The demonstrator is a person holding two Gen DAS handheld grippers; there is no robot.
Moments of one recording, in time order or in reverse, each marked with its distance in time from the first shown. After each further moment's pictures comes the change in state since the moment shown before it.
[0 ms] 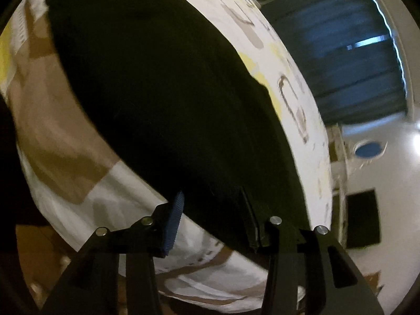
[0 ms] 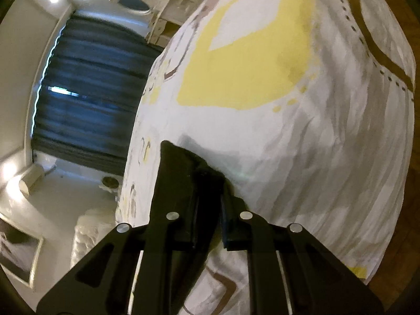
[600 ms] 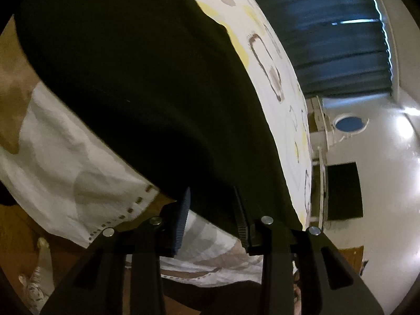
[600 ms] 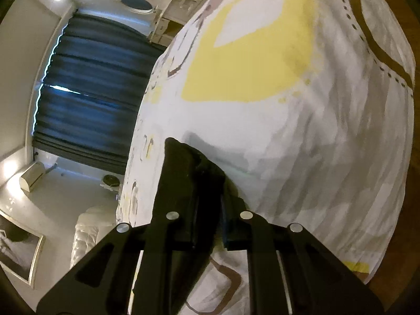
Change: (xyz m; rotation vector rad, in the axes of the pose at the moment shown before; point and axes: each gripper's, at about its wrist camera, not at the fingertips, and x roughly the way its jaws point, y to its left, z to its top) left arm 0.021 -0.031 -0.037 -0.006 0.153 -0.136; right arm -0.007 0.010 -0.009 -0.051 0.005 -0.010
